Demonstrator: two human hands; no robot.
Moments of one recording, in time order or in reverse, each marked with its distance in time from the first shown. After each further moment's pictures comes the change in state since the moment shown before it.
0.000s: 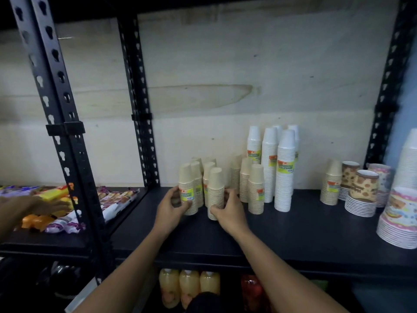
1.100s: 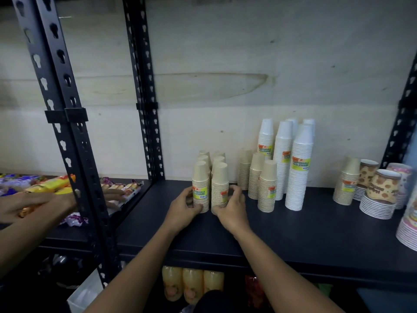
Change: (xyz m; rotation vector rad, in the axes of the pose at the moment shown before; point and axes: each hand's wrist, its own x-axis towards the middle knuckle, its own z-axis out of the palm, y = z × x) left_hand 0.010 -0.021 0.011 0.062 -0.205 -0.056; right_hand 0.015 0.011 0.036 -0.102 0.011 0.087
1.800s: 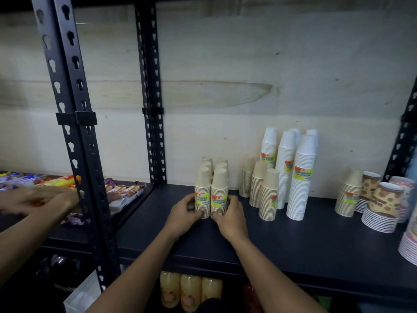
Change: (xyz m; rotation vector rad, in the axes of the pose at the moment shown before) left_hand 0.004 -0.006 0.000 -0.007 -0.004 -0.006; right_hand 0.006 0.006 0.012 -0.119 0.042 -0.059
